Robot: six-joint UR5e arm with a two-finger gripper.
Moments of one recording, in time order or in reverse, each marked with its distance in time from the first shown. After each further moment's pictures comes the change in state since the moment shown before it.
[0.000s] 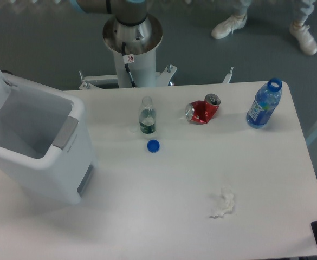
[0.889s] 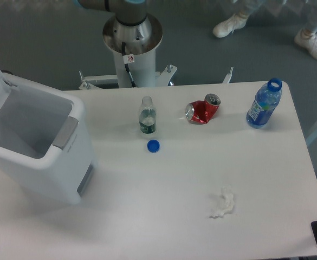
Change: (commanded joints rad) arm -0.031 -0.006 0.000 -0.005 0.157 -0.086
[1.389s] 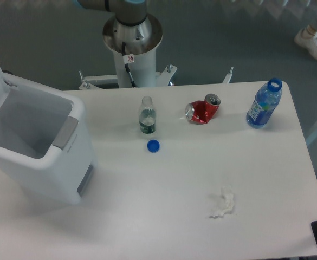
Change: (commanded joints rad) arm 0.012 0.008 -0.006 0.000 0.049 -0.018
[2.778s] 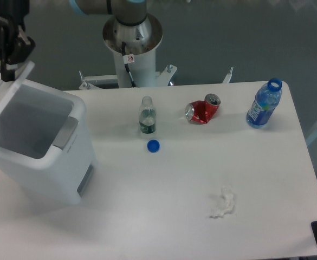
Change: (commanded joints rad) arm 0.210 0.002 -0.058 0.002 -0.003 -0.015
